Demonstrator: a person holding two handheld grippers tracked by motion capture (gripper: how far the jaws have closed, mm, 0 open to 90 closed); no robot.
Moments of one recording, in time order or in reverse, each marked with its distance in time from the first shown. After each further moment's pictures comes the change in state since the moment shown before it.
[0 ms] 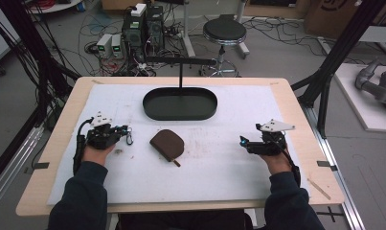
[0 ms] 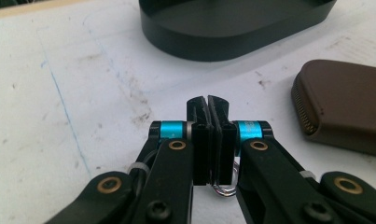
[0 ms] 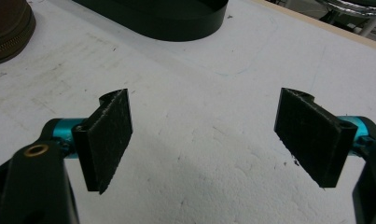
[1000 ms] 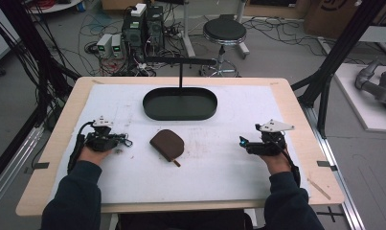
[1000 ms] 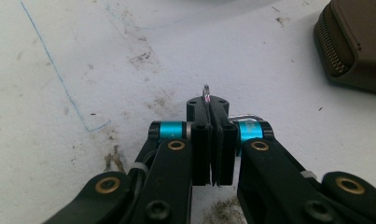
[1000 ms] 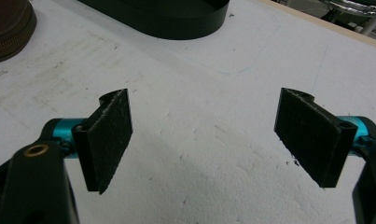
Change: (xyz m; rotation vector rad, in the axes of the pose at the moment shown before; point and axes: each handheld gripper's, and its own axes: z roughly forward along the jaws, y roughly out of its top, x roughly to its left) left arm 0.012 -0.012 0.008 0.188 -0.038 -0.008; right arm 0.001 0.000 0.000 0.006 0.000 -0.003
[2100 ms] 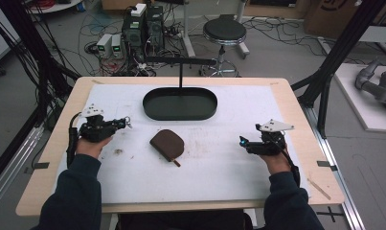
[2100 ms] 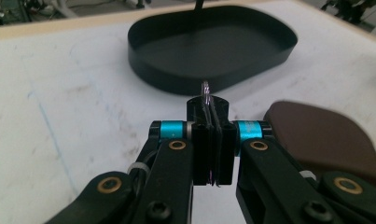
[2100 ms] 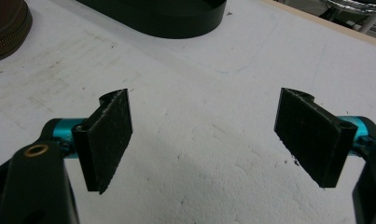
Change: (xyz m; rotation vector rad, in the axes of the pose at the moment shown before) left arm 0.003 0.033 -0.025 -0.278 -0.096 -0.039; right arm -0.001 0.000 0.001 0.002 -0.008 0.005
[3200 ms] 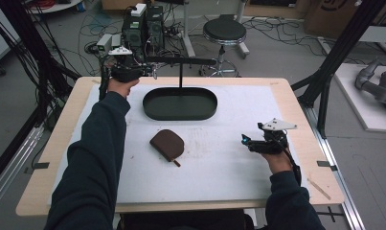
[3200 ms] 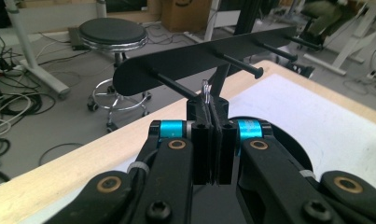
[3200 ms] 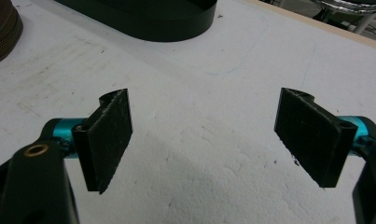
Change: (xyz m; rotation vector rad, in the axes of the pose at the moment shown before) left arm 0.031 0.146 0.111 -0.109 -0.121 0.065; right arm -0.008 -0.002 0.000 -0.017 -0.007 0.021
